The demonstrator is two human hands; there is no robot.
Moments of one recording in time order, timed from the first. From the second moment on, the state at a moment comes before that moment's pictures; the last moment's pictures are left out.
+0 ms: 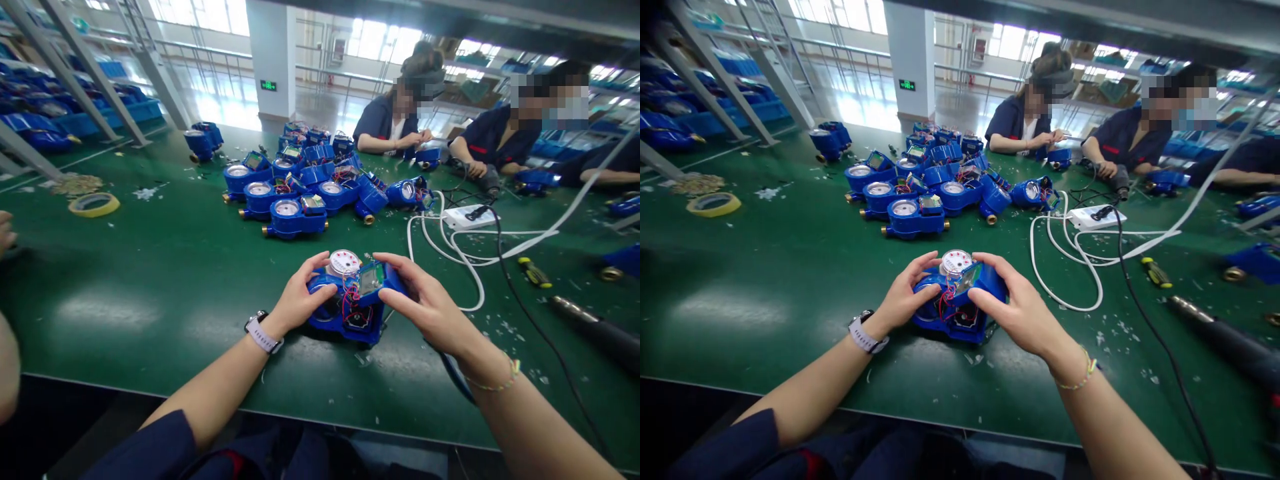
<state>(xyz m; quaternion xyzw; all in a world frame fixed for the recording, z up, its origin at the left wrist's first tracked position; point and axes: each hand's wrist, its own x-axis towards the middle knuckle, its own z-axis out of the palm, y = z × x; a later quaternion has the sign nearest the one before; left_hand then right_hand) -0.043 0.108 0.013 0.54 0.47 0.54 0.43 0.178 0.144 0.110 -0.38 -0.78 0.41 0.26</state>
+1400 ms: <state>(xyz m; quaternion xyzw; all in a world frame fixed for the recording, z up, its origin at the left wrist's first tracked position) -0.044 0.102 0.014 0.59 0.54 0.46 0.39 0.210 0.122 0.006 -0.15 -0.93 0.07 0.34</state>
